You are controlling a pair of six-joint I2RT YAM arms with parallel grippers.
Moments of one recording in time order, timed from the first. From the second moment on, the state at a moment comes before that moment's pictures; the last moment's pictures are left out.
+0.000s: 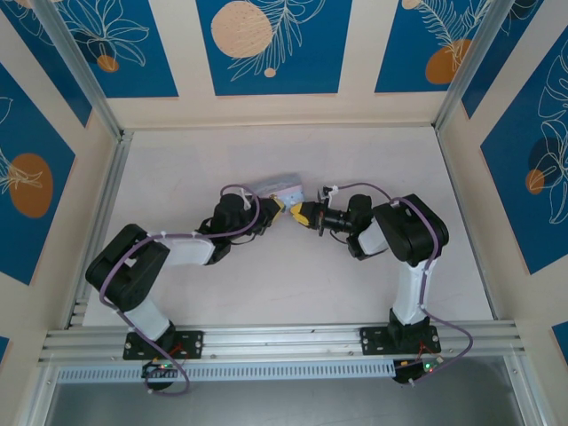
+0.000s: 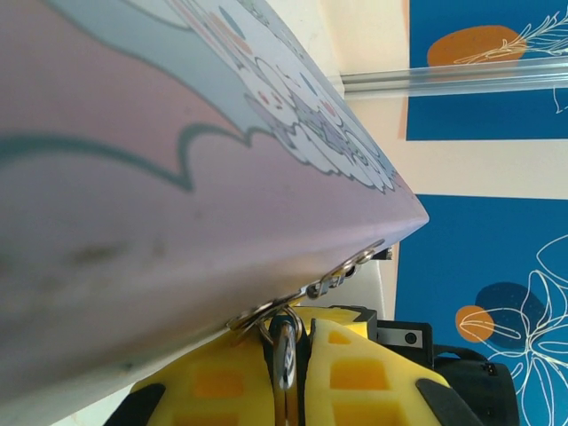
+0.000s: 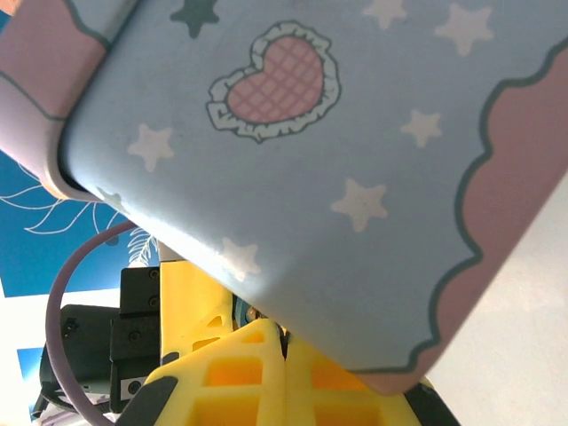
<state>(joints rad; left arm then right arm) -0.64 1.64 0.68 0.68 0.23 -1.40 0.35 1.98 0.59 1.34 -0.91 1.59</state>
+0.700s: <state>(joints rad) -0.63 1.63 0.68 0.65 0.22 -1.38 0.35 1.93 0.67 1.12 -0.97 1.44</state>
